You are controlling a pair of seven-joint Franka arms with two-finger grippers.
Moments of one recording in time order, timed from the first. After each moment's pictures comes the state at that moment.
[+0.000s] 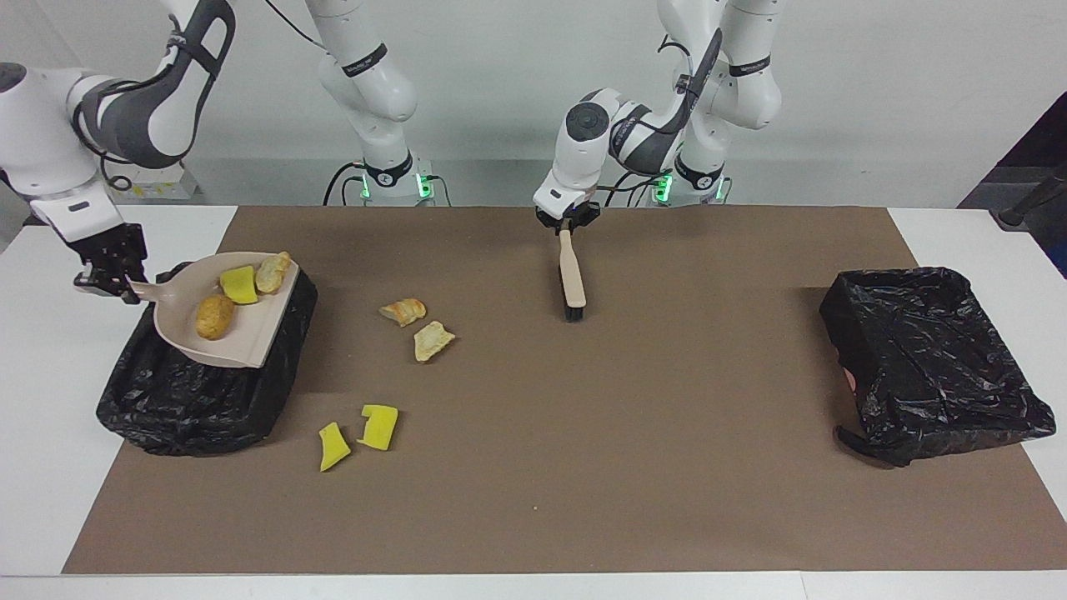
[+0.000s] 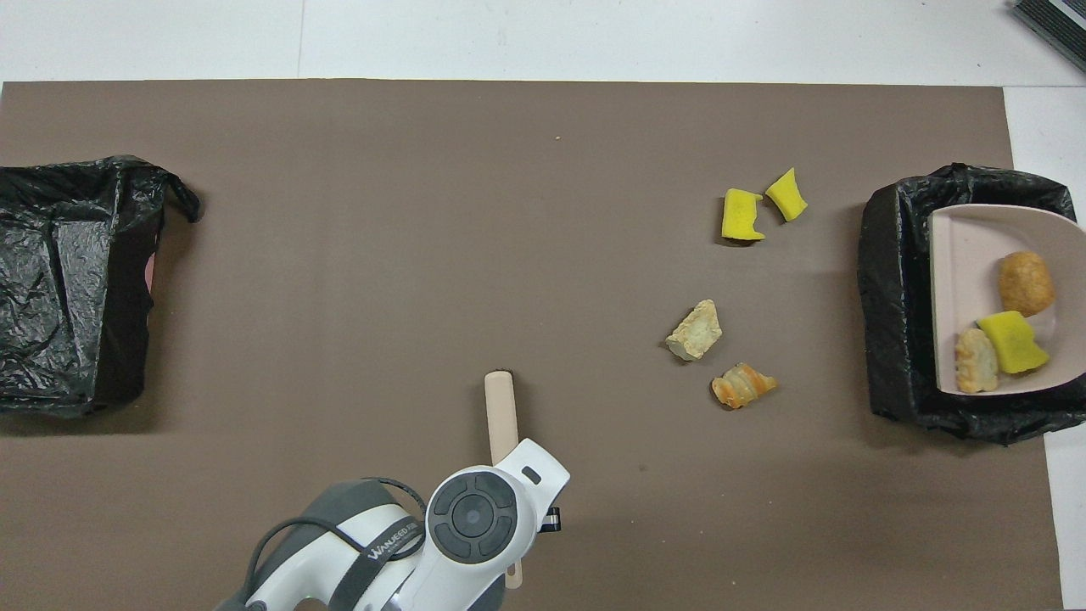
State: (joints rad) left arm -0.79 -0.04 -0.11 -2.35 -0.25 2.20 -0.75; right arm -0.65 0.09 0.14 -1.80 -0.05 2.07 -2.04
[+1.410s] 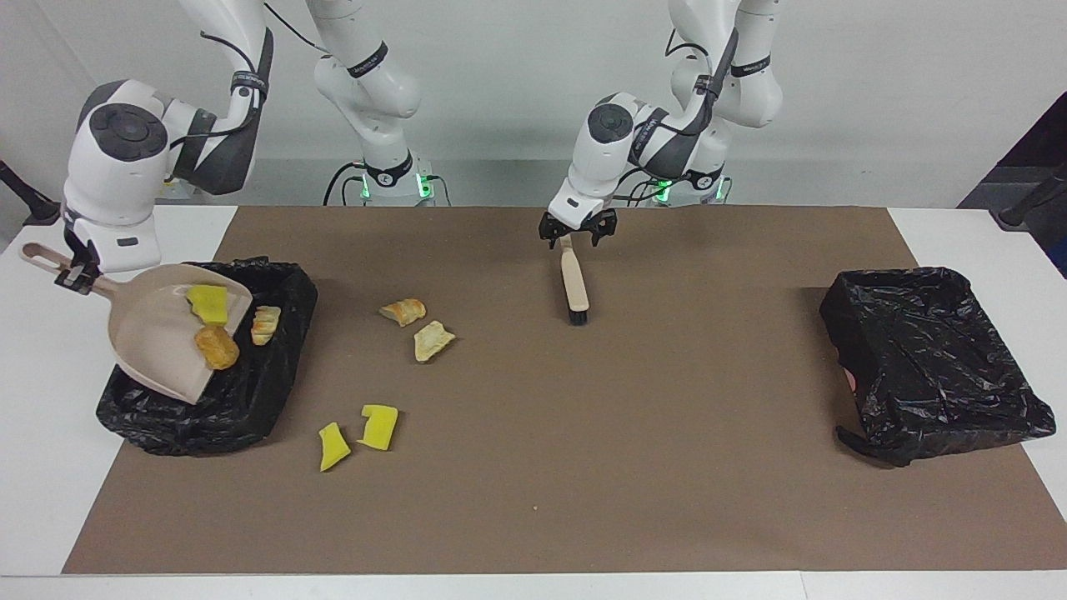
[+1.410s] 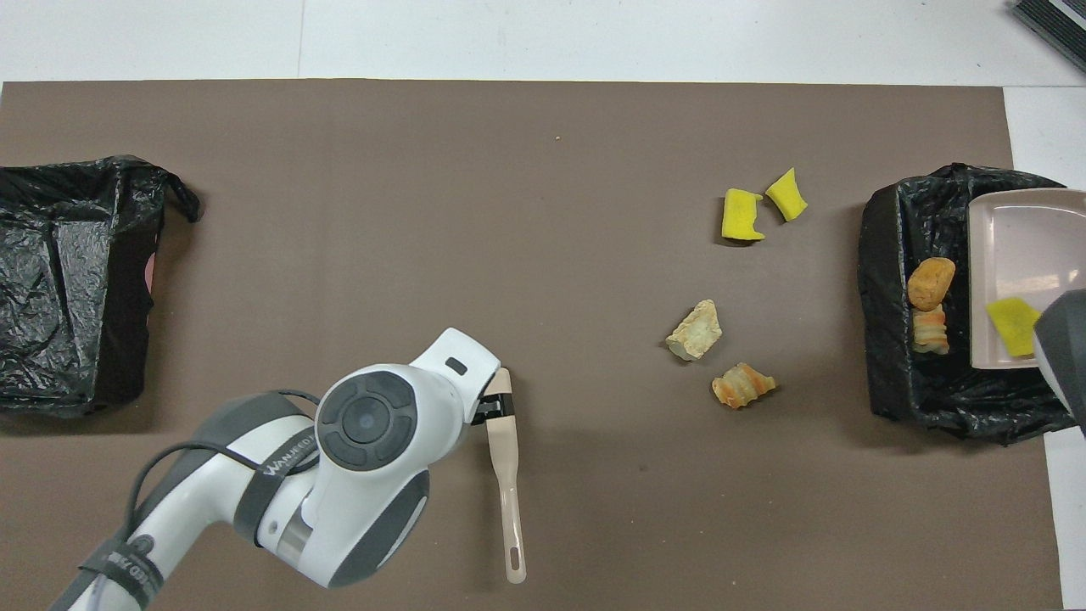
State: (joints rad) left arm -0.55 -0.03 -0.10 -2.21 -0.07 2.22 -0.69; right arm -0.32 0.10 0.14 -1.78 -0.93 1.89 -1.38
